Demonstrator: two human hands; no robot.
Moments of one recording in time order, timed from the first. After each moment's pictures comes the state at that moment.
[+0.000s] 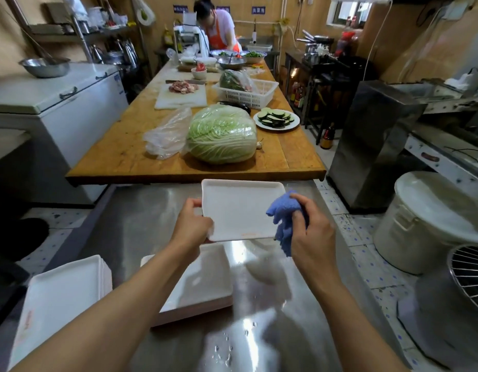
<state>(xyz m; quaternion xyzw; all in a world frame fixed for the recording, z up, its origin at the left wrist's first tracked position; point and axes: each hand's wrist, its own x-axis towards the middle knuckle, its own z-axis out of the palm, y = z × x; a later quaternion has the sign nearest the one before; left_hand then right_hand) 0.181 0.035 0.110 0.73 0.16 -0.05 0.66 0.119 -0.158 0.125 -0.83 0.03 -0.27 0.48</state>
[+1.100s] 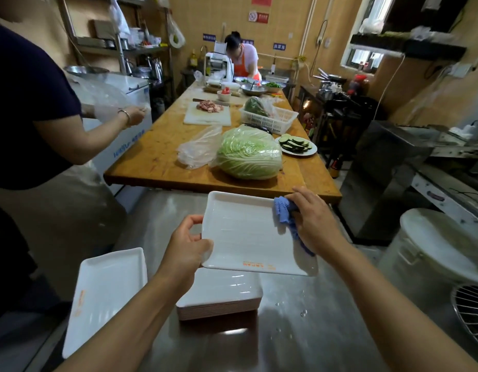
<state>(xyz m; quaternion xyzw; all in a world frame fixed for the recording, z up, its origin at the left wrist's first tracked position) 0.083 0.132 0.149 0.66 0.08 -0.04 0.75 0.147 -0.109 0.169 -0.97 -0.13 -0.17 0.15</state>
